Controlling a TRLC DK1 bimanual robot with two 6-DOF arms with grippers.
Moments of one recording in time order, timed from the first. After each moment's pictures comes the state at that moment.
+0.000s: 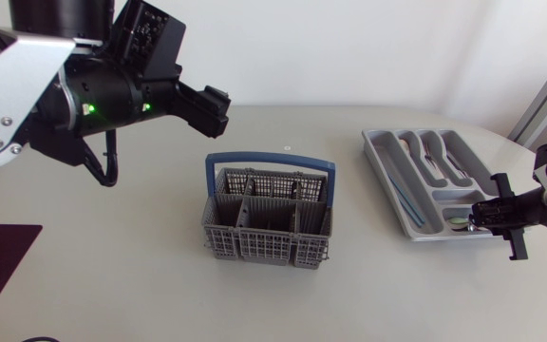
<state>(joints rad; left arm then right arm) -0.60 1.30 1.09 -0.15 -0.26 0.27 -0.50 1.84 0.90 -0.15 -0.07 -1.99</state>
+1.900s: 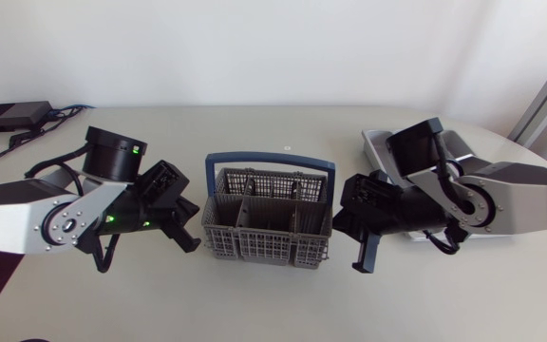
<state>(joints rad) -0.38 1.42 0.67 -0.06 0.10 0.40 0.39 1.44 0.72 -0.24 -0.31 -0.79</state>
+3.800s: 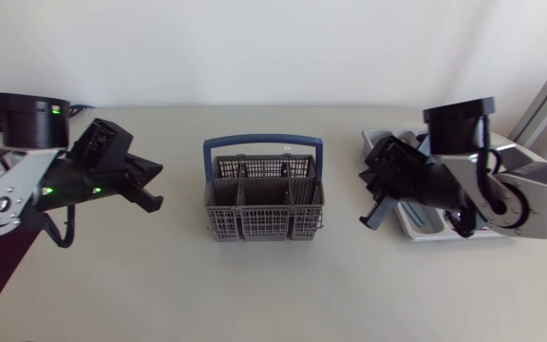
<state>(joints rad) -0.16 1.24 0.69 -0.04 0.20 0.41 0.32 1.33 0.70 -0.01 -0.01 -0.68</state>
